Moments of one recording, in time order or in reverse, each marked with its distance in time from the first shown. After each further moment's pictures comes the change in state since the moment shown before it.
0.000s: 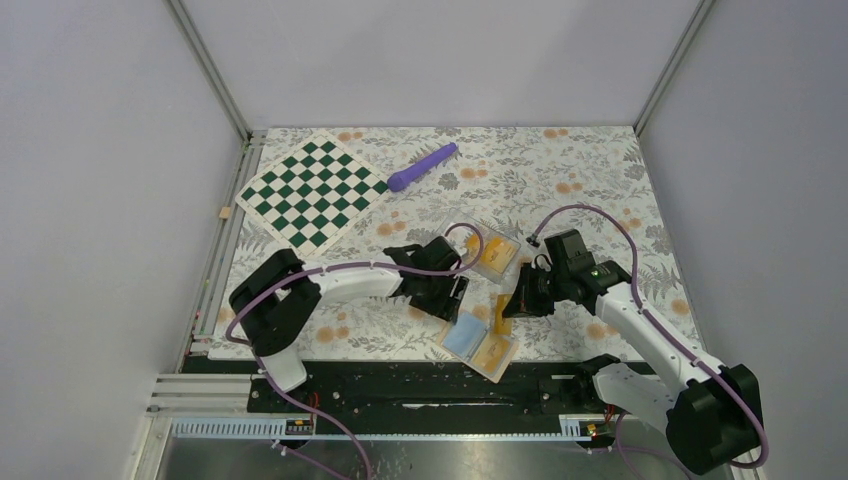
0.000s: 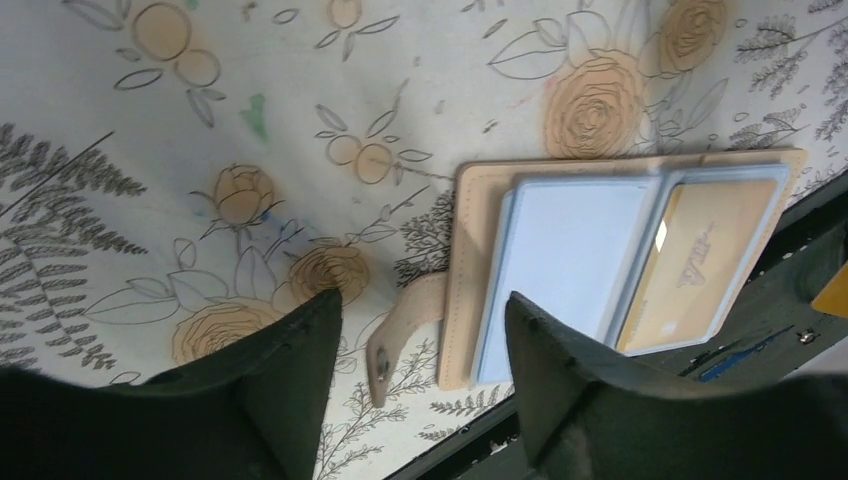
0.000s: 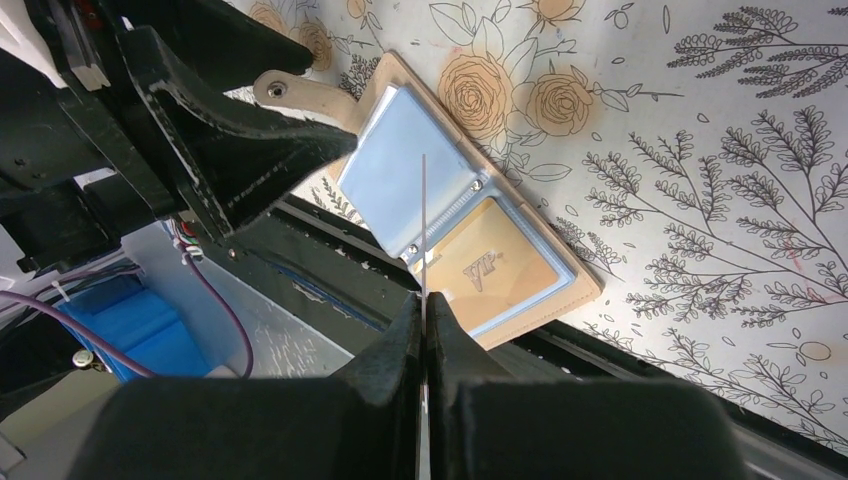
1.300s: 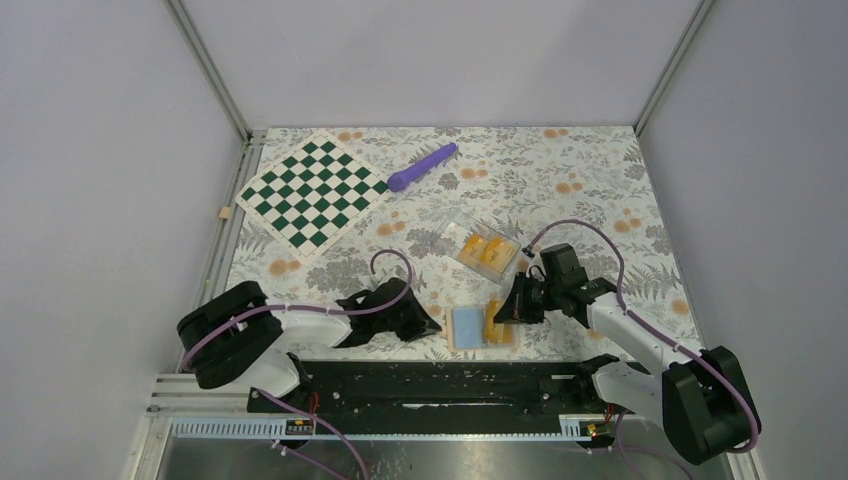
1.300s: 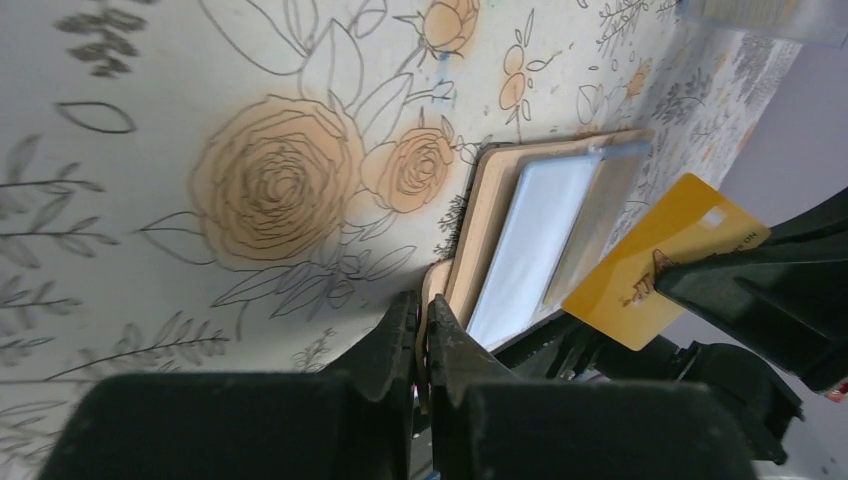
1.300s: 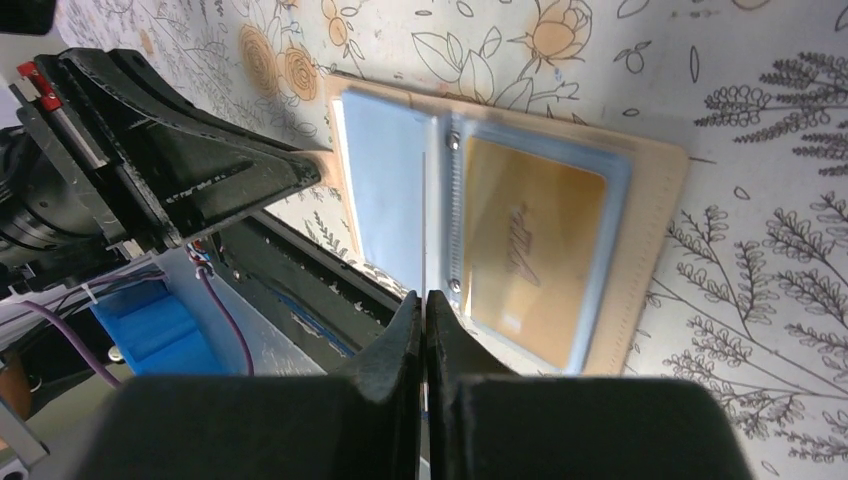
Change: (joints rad) left arm -0.012 -0.308 -0.624 0.651 -0.091 -0.871; right arm 0.002 0.051 -0.196 0.311 -0.068 0.070
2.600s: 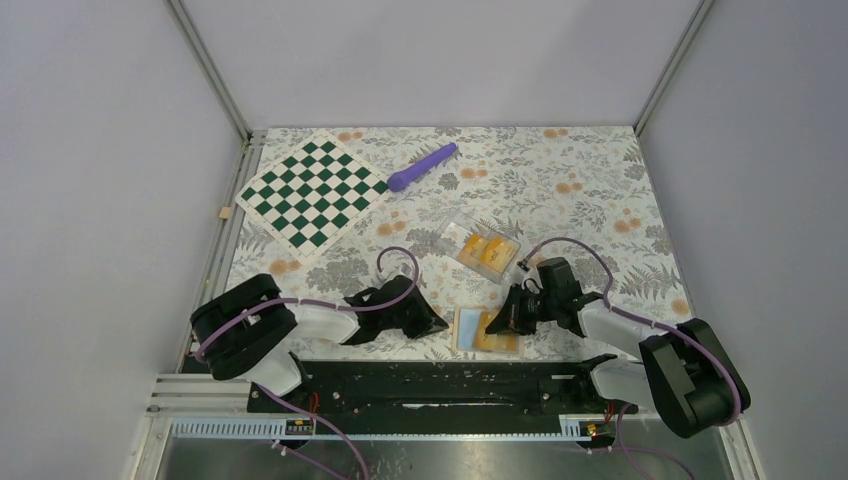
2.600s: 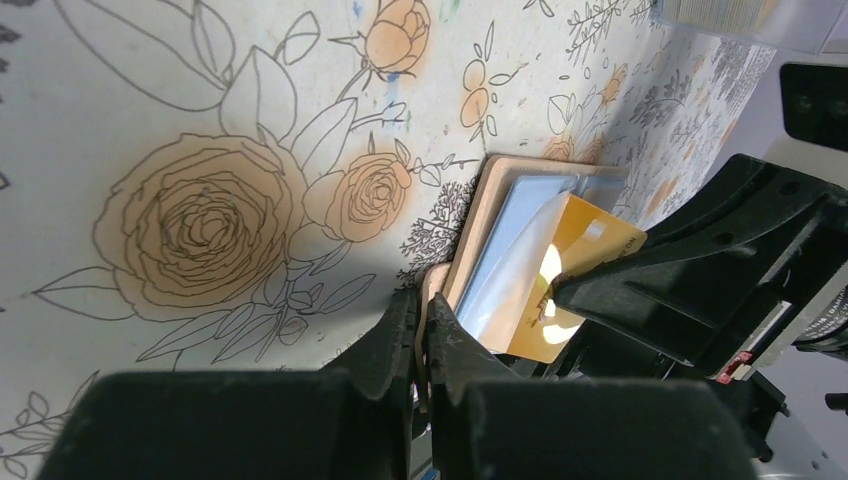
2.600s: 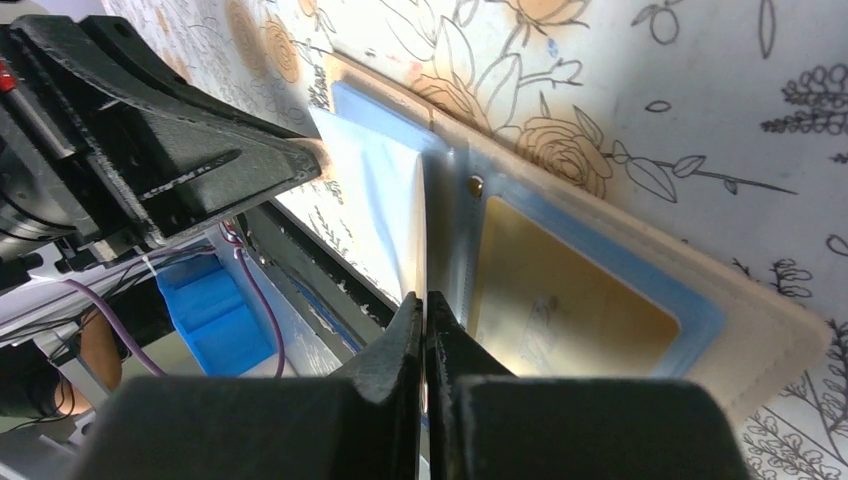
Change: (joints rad) left arm -0.015 0.087 0.032 0.090 0.012 -0.026; right arm 0.000 0.122 -0.171 0.346 -0.125 0.108
